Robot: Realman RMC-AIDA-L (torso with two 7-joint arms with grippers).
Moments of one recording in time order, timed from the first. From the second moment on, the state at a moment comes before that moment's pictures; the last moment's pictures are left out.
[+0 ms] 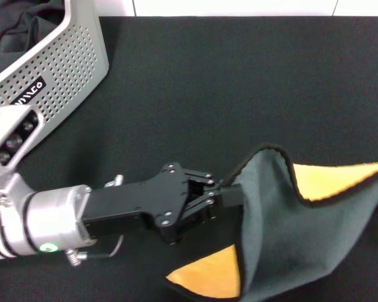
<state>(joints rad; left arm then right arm) -0.44 -2.06 1.47 0.28 1.10 1.84 -1.14 -0.12 2.02 -1.19 -1.14 1.96 1.73 -1.77</state>
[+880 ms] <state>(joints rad) -0.49 -2.02 1.35 0.40 1.13 1.47 -1.02 0.36 2.01 -1.16 -0.59 1.85 1.44 -2.01</state>
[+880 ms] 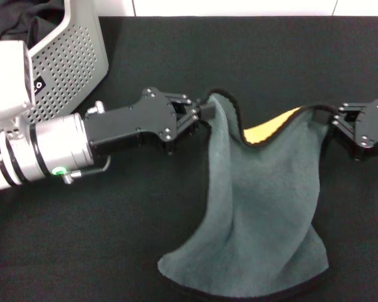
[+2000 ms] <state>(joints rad) -0.48 -2.01 1.33 0.46 1.20 1.09 -0.86 0.50 2.02 -1.23 -0.46 1.91 1.14 -2.07</state>
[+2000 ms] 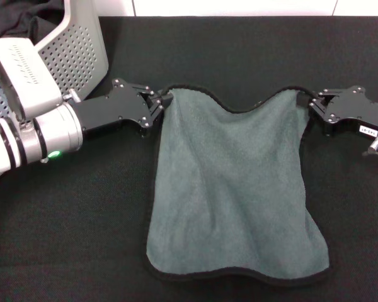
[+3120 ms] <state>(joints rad) -0.45 -2.09 1.31 0.49 1.20 0.84 -0.65 0.60 2.03 -1.30 -0.41 1.97 0.92 -2.07</state>
